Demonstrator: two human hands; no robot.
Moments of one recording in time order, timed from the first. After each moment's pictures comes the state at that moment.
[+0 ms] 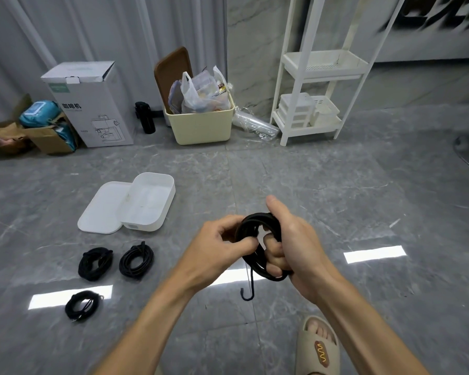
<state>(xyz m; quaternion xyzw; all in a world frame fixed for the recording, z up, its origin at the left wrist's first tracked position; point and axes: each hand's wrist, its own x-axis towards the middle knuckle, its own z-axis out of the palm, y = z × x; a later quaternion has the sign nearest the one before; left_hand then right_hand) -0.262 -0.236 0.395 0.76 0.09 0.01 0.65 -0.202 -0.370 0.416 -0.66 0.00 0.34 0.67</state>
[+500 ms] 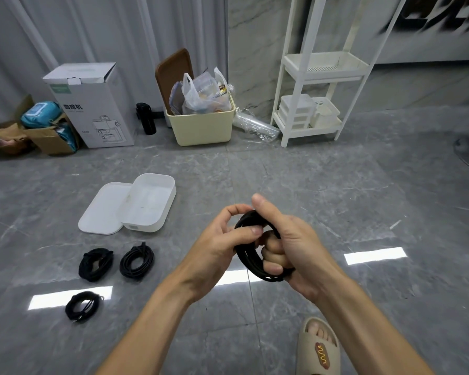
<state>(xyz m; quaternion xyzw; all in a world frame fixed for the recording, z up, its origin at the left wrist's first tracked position) -0.257 -0.236 0.388 0.58 0.09 -0.05 0.81 -0.199 -0.369 0.418 -0.59 -0.02 0.39 0.71</state>
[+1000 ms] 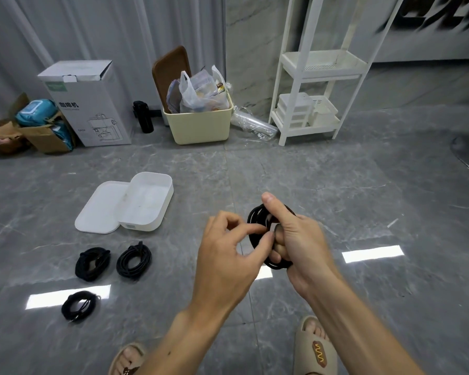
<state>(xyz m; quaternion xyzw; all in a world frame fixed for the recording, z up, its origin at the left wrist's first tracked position) -0.264 -0.274 0.373 0.85 0.13 0.27 0.43 -0.196 -0.369 0.408 -0.61 0.09 0.25 0.74</state>
